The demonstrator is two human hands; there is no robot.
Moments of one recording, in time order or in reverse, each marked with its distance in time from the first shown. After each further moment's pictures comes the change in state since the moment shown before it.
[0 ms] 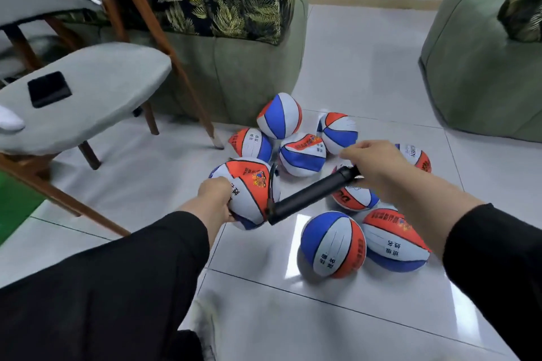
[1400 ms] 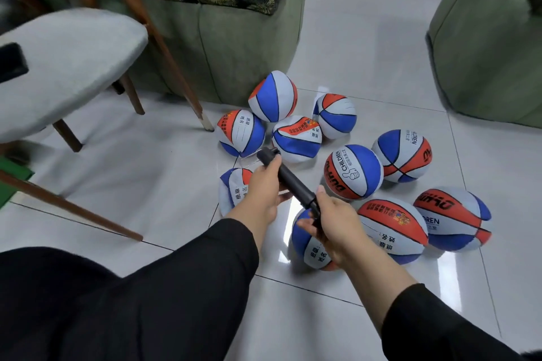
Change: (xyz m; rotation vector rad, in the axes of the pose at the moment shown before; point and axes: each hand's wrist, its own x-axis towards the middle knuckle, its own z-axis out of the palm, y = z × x) left_hand -0.014 -0.040 0.104 -0.179 -0.314 0.049; right_hand -0.006 0.104 0.060 0.426 -0.051 0.314
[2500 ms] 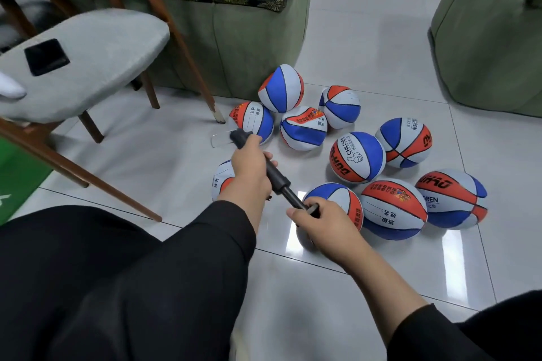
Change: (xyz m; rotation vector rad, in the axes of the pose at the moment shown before) left_hand -0.058 0.029 -0.033 -0.148 0.217 0.068; right_hand -0.080 0.033 -0.004 -0.706 -0.197 -0.361
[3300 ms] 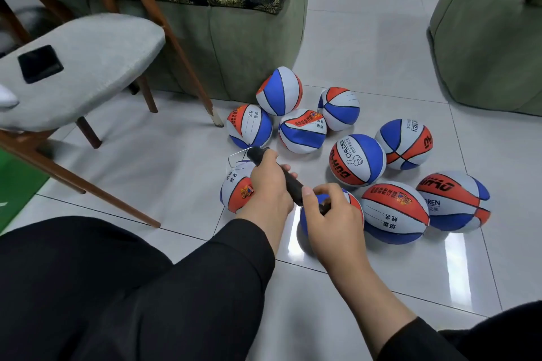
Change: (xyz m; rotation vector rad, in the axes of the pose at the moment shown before) left_hand -0.016 -0.029 0.021 -0.098 -0.014 -0.126; right_hand -0.001 -0.008 0.007 -0.008 0.458 -0.107
